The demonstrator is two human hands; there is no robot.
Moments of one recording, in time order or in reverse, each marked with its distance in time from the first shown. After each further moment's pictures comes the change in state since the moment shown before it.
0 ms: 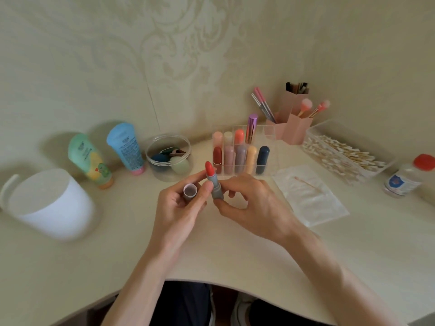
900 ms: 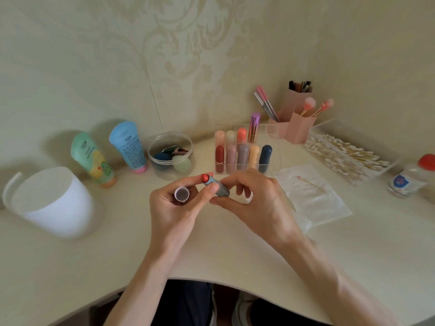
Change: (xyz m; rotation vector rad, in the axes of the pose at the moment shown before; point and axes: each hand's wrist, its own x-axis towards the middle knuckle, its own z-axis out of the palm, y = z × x) left_hand 0.000 -0.002 -0.002 0.045 0.106 0.147; right_hand -0.004 -0.004 0.008 0.044 0.223 0.032
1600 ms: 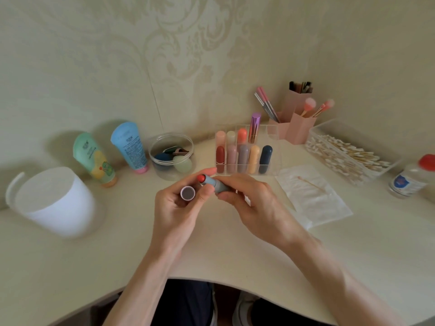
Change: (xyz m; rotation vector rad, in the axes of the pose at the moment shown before) left_hand -0.004 0.005 0.001 -0.018 -0.103 0.019; right_hand 0.000 0.013 0.004 0.141 -0.161 -0.058
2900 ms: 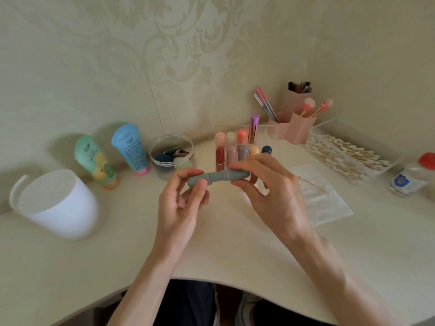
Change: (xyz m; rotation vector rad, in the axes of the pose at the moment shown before) left_hand 0.005 -0.008 -0.002 -0.085 0.017 -0.039; right_hand 0.001 0.002 -0.016 -0.189 0.360 -0.060
